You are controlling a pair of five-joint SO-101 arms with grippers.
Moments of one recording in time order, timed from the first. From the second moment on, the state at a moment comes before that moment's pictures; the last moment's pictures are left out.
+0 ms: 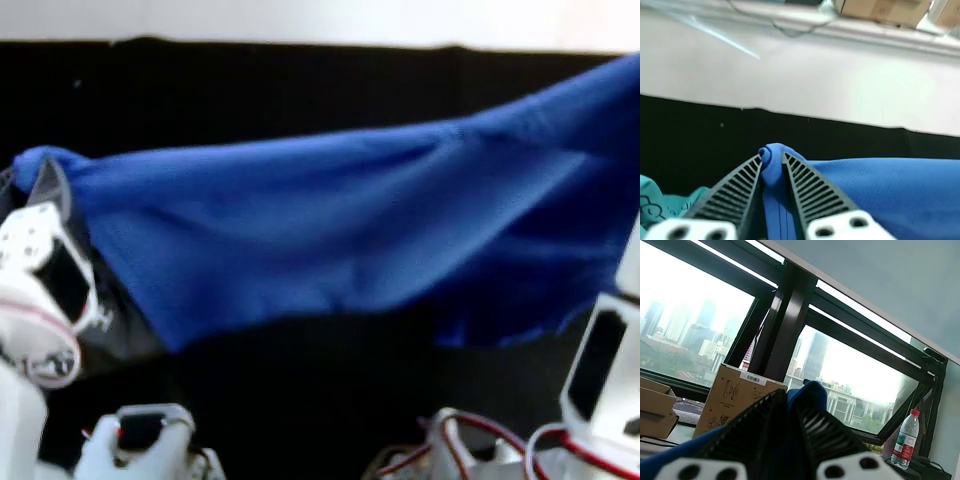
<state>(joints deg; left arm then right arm) -11.2 -38.9 -35.3 94.1 -9.5 13.6 -34.1 -47.2 56.6 20.9</state>
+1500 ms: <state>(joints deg) -9.0 -6.9 -23.1 65.5 -9.5 7.2 5.5 -47.9 43.9 21.2</state>
